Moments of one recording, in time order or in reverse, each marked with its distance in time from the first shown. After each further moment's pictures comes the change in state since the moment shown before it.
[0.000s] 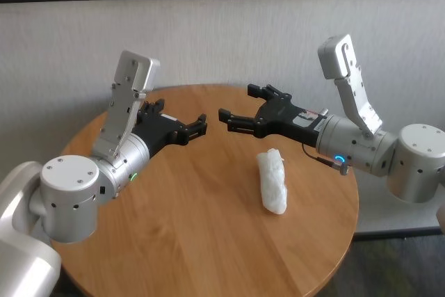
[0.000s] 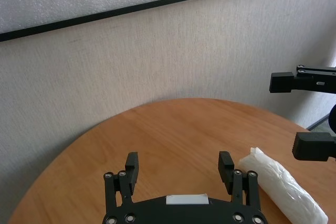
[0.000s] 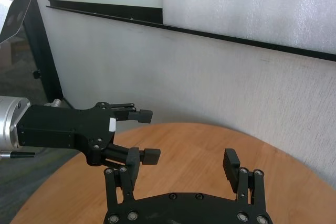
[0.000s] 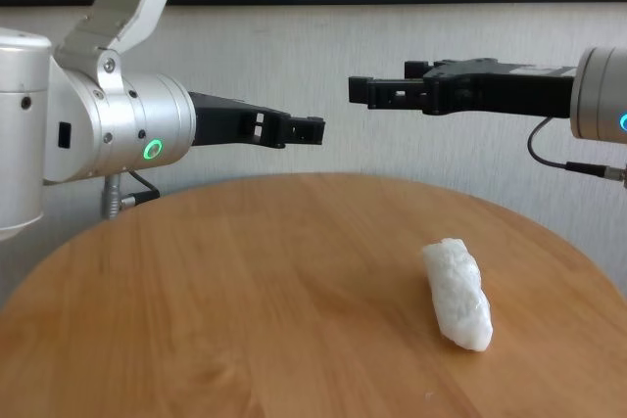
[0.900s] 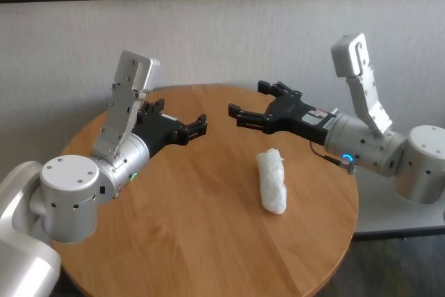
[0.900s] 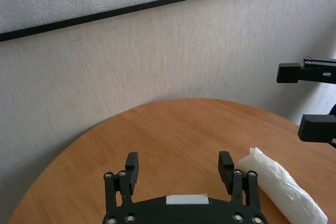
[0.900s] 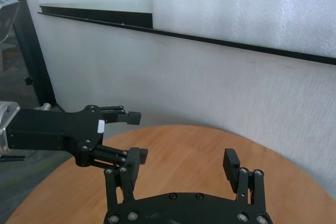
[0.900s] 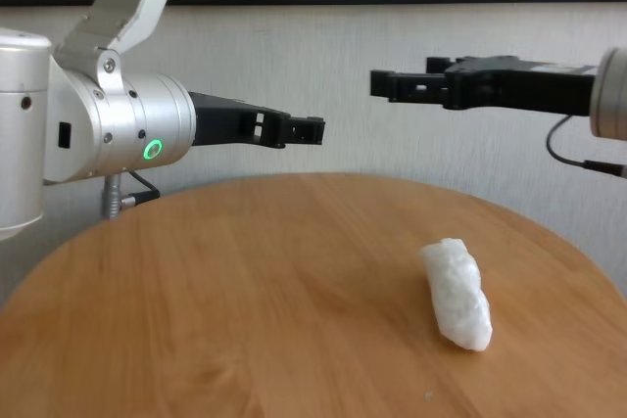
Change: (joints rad) left arm 0.000 0.000 0.000 0.000 0.000 0.000 0.000; right arm -0.009 0.021 0.011 0.006 0.025 -0.010 -0.015
